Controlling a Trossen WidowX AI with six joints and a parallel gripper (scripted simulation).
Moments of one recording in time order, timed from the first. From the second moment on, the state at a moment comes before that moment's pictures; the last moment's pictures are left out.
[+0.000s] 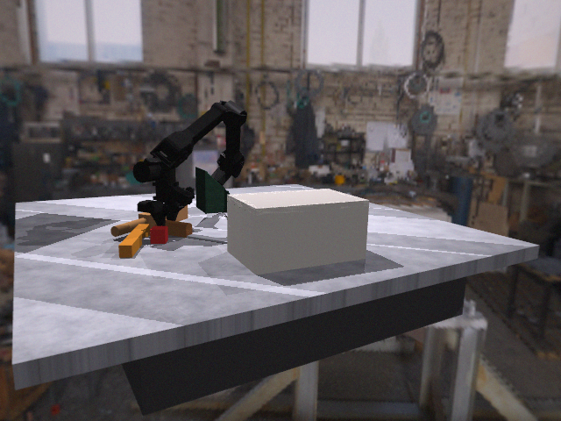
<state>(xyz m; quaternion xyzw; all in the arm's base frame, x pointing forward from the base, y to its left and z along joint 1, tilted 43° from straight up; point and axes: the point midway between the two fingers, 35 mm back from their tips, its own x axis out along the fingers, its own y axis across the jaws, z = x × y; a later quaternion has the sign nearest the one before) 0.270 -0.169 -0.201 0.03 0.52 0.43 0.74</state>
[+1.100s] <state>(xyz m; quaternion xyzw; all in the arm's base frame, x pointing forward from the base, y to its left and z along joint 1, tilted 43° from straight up) 0.291 -0.157 -0.189 0.04 0.52 0.42 0.74</state>
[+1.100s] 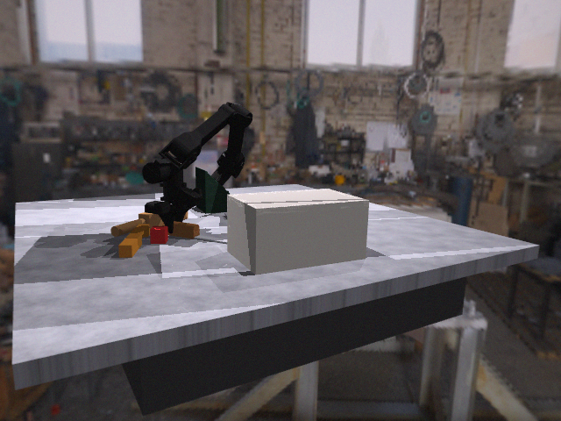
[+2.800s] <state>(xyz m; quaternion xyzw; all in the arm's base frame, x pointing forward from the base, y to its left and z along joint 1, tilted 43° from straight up) 0.343 -0.134 -0.162 0.03 0.52 0.43 0.74</state>
